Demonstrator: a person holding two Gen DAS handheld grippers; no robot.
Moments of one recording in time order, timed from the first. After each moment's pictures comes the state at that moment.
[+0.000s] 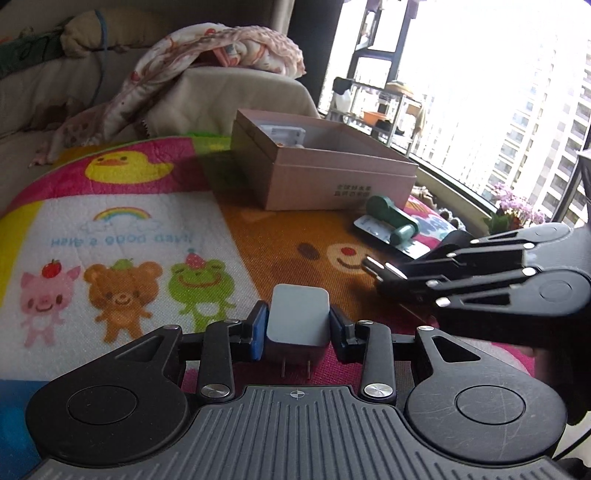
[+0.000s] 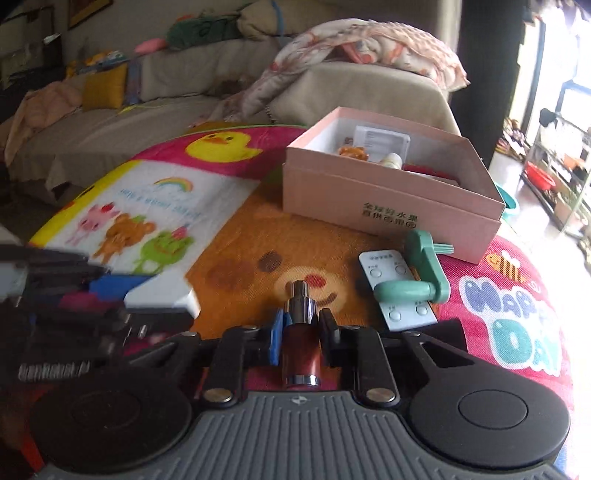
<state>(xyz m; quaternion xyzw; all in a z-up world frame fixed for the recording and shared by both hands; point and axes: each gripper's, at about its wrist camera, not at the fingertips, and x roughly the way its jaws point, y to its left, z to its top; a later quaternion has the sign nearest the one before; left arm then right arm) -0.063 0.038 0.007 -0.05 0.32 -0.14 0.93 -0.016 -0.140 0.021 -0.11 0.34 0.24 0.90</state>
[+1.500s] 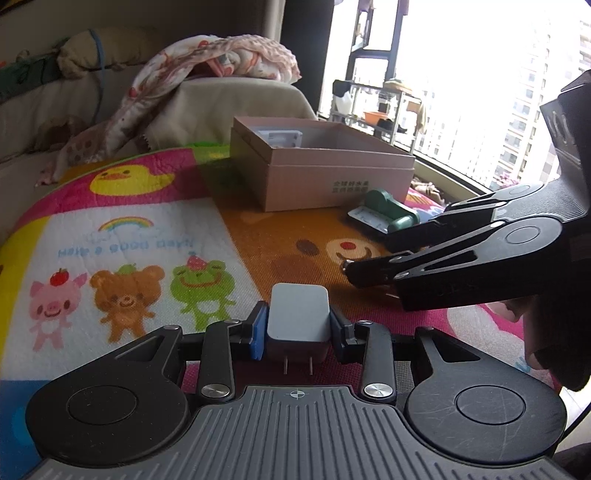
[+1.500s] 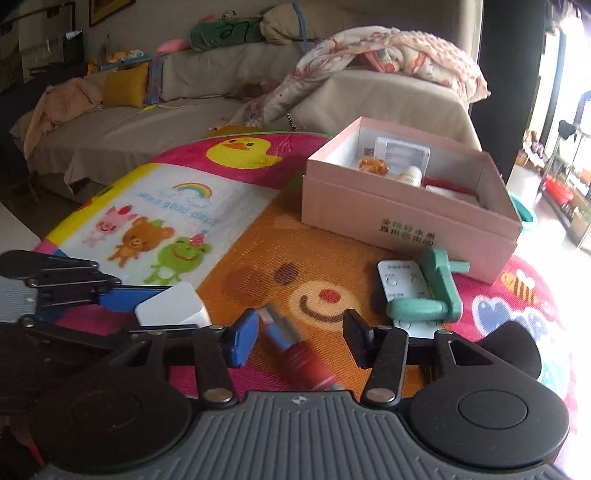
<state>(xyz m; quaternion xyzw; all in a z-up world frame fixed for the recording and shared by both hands) -0.073 0.028 0.006 -0.02 0.31 -0.13 0.94 -0.005 -0.132 0.026 -0.12 0.34 0.26 0.90</state>
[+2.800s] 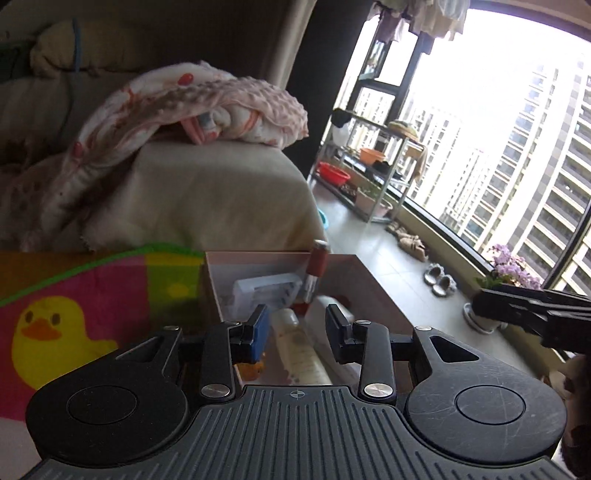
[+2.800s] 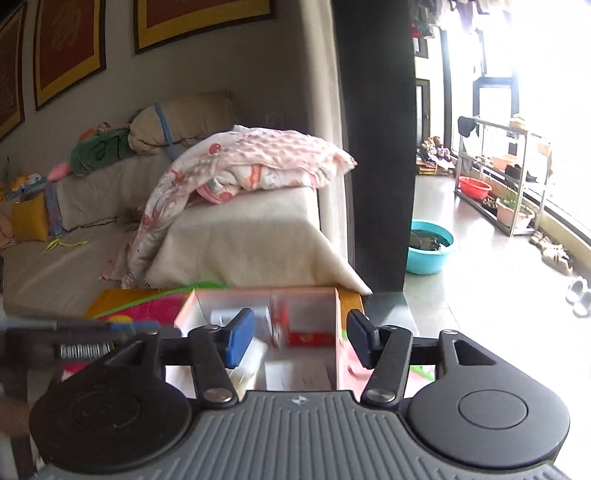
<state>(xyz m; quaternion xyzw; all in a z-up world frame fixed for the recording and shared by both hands) 0.137 0.024 0.094 -0.10 0.29 -0.16 0.94 0.130 -0.234 0.137 0.03 0.27 0.13 0.95</state>
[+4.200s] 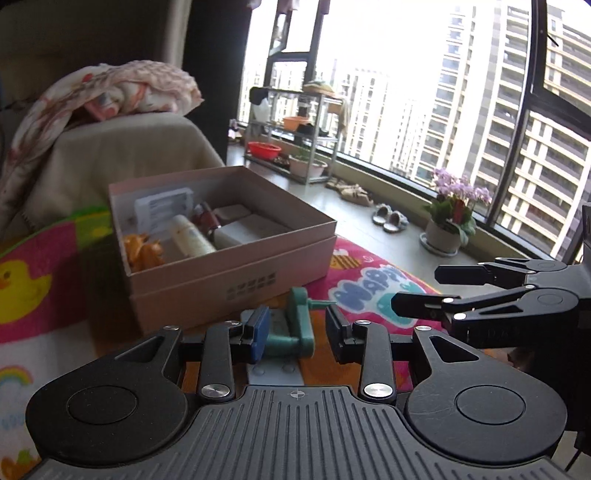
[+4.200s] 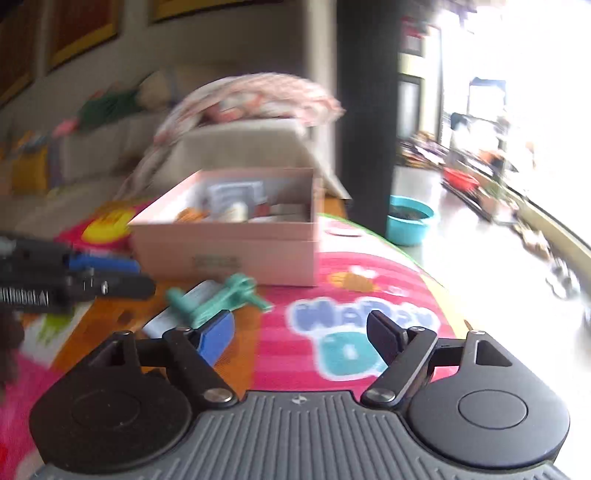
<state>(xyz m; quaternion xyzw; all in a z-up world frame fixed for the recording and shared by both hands) 0.034 -0.053 0.045 0.02 0.29 -0.27 0.92 0.001 -0.258 0.032 0.02 0.27 0.10 0.96</state>
